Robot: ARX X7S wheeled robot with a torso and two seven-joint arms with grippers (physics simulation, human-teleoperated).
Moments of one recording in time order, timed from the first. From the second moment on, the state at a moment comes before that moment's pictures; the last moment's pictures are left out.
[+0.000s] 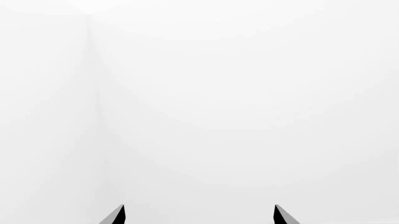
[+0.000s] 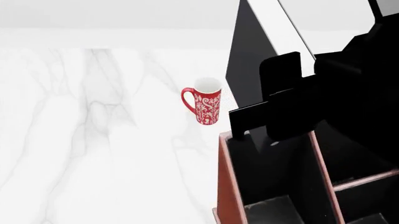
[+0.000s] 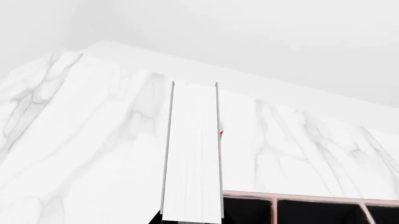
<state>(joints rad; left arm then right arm) 0.44 -1.28 -0.55 1.01 -1.06 -0.17 -0.95 1.75 0.95 -0.83 -0.22 2.35 1.10 1.03</state>
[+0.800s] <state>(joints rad) 0.44 -1.29 -0.54 1.02 -1.05 -0.17 -0.95 1.76 1.02 -0.88 -0.24 2.42 1.17 1.04</state>
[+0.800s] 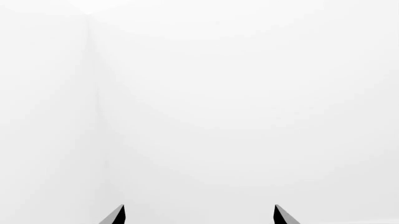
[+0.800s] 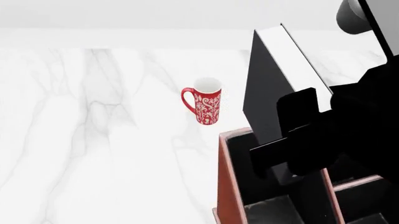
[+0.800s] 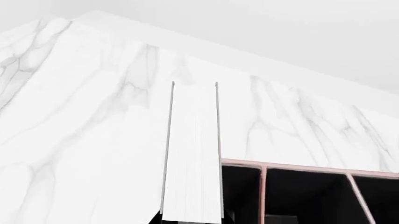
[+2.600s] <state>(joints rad) 0.43 -1.29 -0.54 1.02 -1.06 -0.18 -0.96 1.38 1.06 -0.91 -0.24 2.06 1.03 0.81</state>
